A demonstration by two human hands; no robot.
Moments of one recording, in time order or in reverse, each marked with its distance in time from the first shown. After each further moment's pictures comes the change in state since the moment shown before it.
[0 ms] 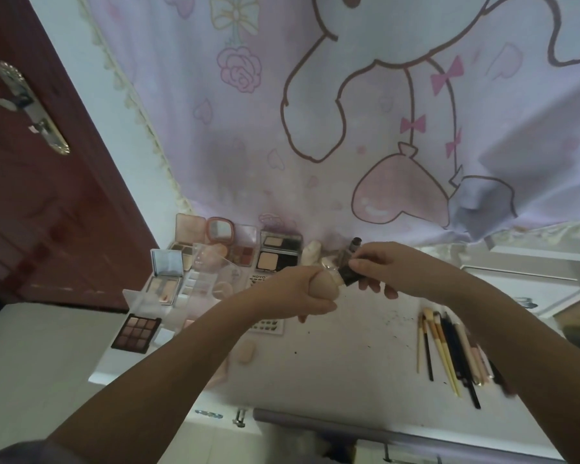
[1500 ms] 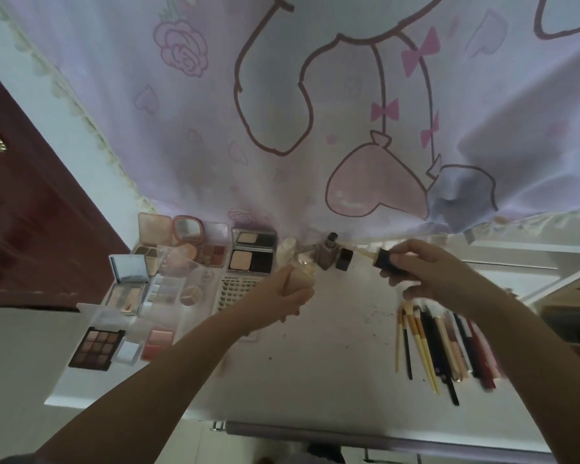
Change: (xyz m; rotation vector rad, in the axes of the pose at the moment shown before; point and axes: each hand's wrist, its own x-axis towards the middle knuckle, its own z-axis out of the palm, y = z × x) left_hand 0.042 -0.026 0.031 -0.192 0.066 -0.092; right_hand -0.024 0.074 -0.039 0.591 0.229 0.248
